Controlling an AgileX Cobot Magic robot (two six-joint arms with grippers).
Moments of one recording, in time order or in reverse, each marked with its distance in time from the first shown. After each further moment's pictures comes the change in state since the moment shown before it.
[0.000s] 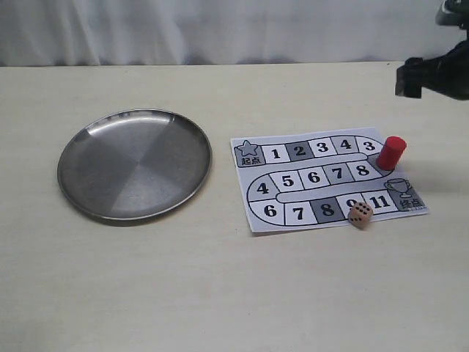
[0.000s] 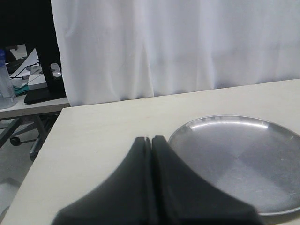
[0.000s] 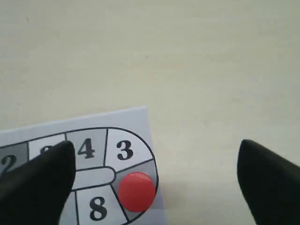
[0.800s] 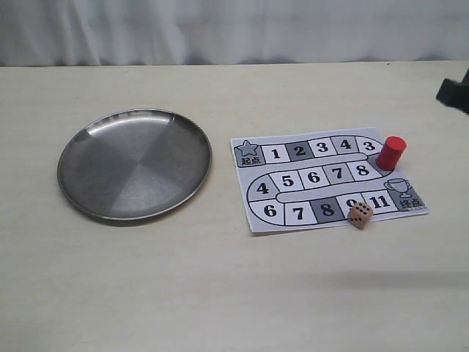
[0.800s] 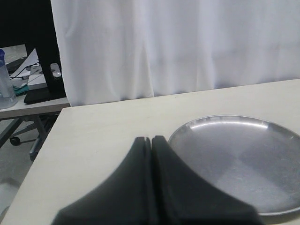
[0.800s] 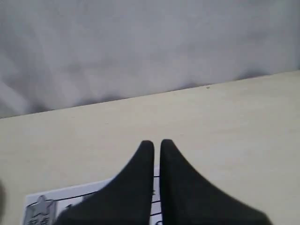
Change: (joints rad) left arm 0.000 0.000 0.000 0.000 0.000 0.000; right arm 0.156 -0.676 0.654 0.206 -0.554 -0.032
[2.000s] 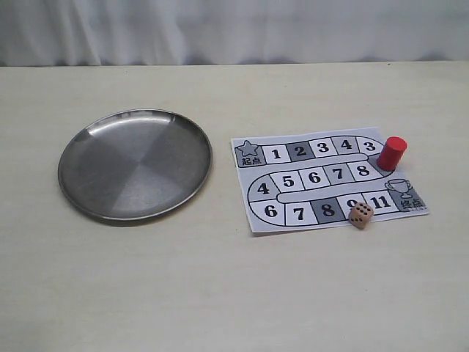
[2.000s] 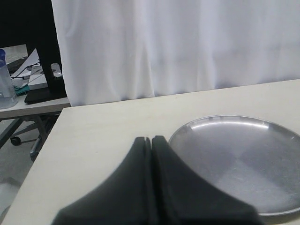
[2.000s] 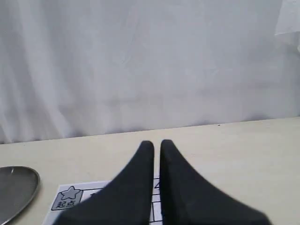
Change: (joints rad) left arm 0.000 0.000 0.000 0.000 0.000 0.000; right arm -0.008 -0.996 0.493 -0.009 0.192 -0.046
